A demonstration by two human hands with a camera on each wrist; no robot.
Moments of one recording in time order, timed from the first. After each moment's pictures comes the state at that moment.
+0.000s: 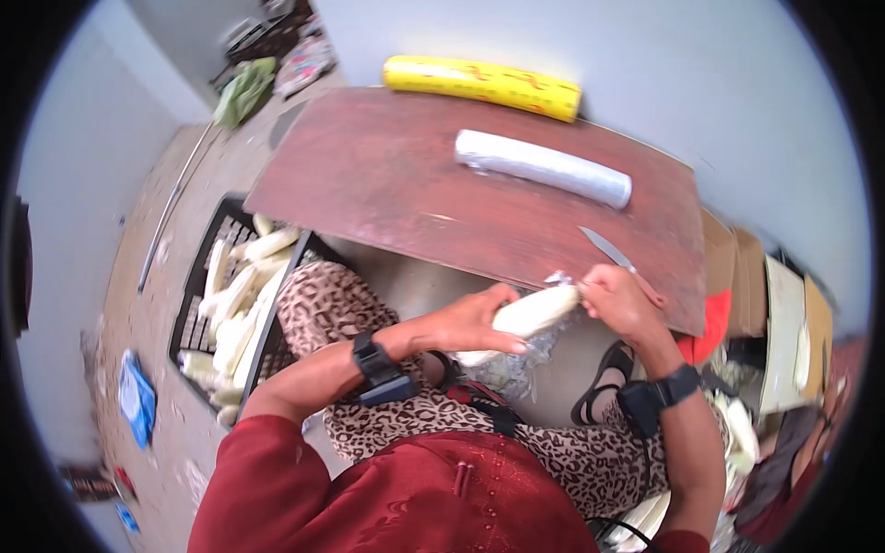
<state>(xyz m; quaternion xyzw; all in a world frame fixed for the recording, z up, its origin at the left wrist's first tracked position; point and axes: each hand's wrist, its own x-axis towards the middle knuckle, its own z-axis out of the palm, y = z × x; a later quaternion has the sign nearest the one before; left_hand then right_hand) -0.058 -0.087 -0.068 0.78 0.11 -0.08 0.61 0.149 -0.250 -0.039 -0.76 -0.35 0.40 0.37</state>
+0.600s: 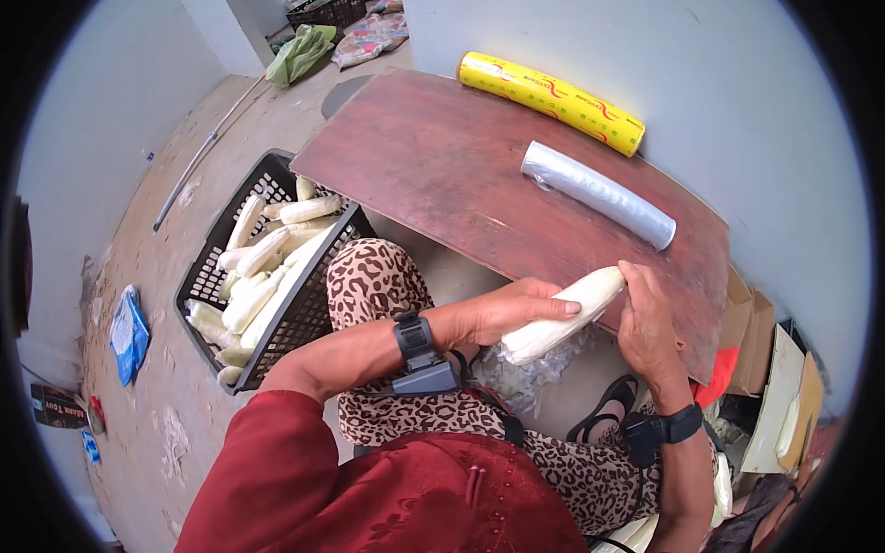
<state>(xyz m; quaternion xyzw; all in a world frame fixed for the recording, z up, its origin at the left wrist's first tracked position) -0.053 -0.081 -0.058 0.46 0.10 -0.06 0.88 0.108 -0.226 0.011 -0.73 -0.63 0.02 0.26</state>
